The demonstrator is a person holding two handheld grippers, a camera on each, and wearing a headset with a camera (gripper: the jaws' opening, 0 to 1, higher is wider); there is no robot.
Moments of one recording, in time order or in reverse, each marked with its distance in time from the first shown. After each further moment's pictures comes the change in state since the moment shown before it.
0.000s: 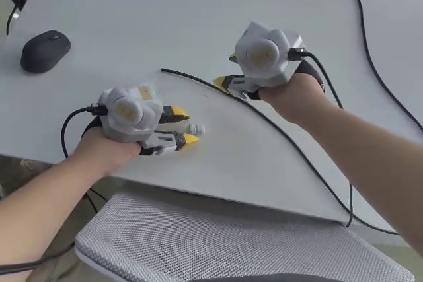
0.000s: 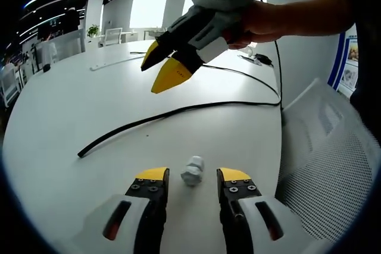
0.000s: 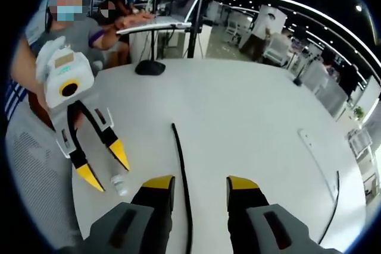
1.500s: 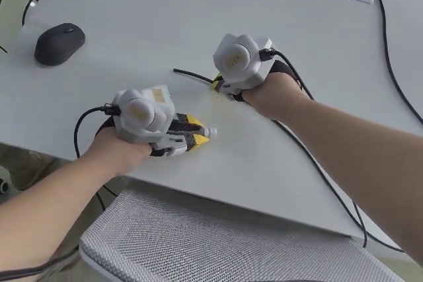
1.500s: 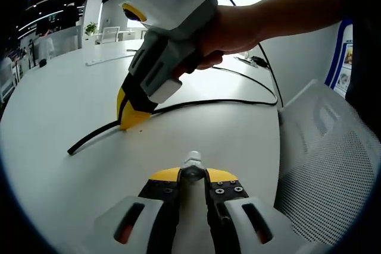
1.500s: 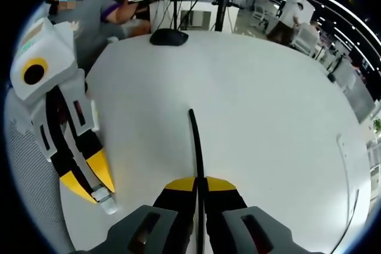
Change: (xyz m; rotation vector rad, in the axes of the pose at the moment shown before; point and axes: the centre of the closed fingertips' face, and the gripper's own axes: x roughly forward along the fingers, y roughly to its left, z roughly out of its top) left arm 0.010 0.000 -0.008 -0.007 -0.011 -0.045; right arm 0.080 0.038 -0.014 -0.105 0.159 0.169
